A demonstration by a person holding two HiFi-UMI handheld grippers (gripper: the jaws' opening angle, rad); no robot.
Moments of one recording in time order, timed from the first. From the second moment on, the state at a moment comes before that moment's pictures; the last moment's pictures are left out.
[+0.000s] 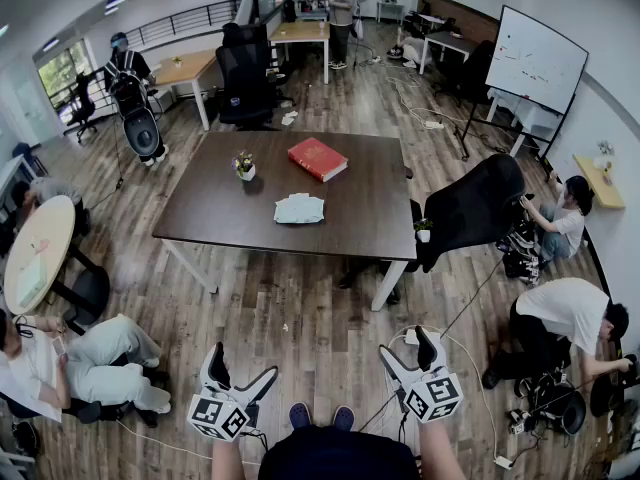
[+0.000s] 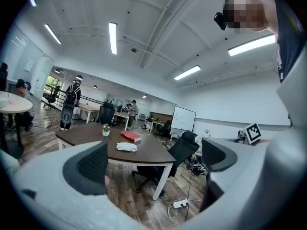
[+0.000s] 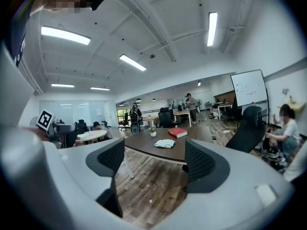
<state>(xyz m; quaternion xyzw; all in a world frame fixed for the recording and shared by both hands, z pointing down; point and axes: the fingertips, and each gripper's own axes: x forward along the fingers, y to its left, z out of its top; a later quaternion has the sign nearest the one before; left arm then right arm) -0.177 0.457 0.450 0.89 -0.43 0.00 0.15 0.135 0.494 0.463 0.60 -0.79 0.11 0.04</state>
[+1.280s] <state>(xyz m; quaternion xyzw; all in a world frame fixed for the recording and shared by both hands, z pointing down) -0.142 0.476 0.480 0.88 -0.45 0.03 0.15 0.175 0.490 0.490 0.58 -0.80 0.14 0.02</state>
